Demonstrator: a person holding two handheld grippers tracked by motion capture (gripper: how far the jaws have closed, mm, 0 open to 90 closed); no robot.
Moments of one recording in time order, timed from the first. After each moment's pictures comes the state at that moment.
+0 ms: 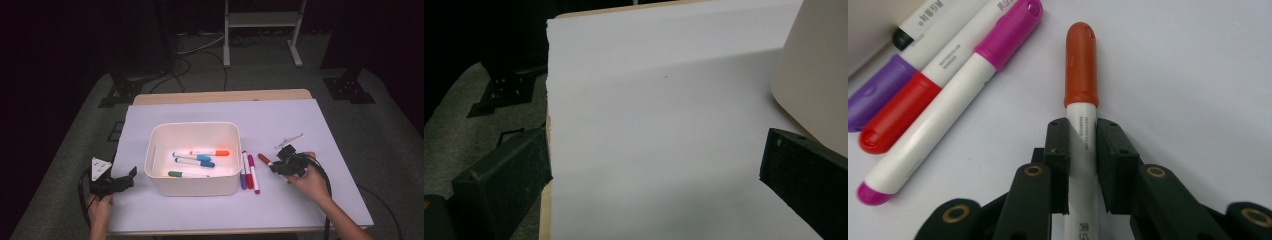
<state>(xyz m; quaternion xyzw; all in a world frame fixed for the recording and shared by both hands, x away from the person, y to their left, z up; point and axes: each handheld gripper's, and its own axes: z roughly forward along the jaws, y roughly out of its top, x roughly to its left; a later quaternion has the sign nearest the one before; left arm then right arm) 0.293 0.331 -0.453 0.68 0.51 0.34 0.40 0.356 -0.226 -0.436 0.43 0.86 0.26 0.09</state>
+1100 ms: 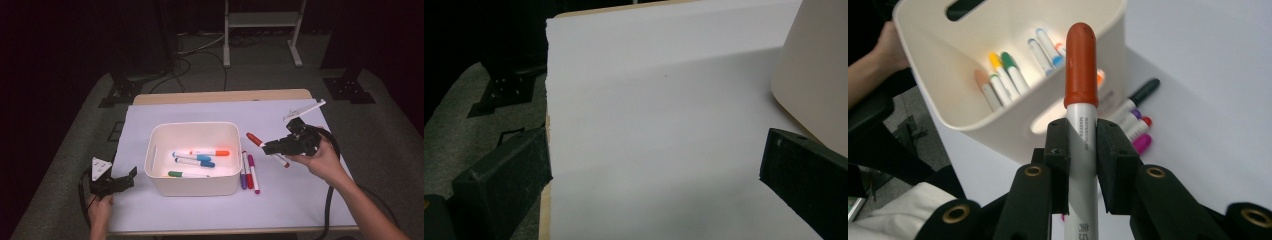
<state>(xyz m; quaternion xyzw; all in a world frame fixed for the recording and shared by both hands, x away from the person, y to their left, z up) 0.293 0.331 -0.453 0.68 0.51 0.34 0.40 0.342 -0.217 -0.304 0.34 0.85 0.40 0.00</state>
